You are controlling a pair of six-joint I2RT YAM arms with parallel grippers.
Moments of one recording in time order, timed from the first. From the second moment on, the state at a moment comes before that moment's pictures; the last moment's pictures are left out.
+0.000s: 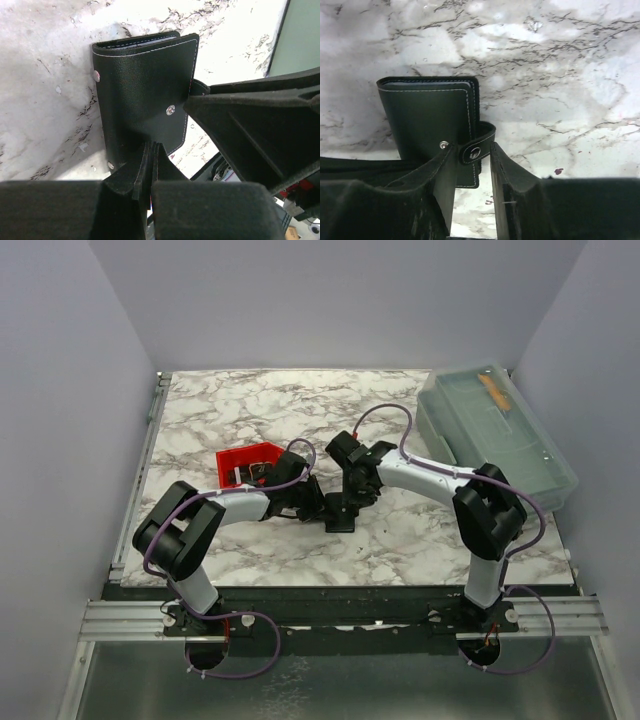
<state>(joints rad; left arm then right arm) -0.60 1.67 0.76 0.09 0.46 -0.92 0.77 1.87 1.35 -0.75 0.18 0.76</state>
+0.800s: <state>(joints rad) -0.60 1.66 0.76 0.09 0.46 -0.91 0.78 1.88 1.39 -0.80 0.25 0.75</state>
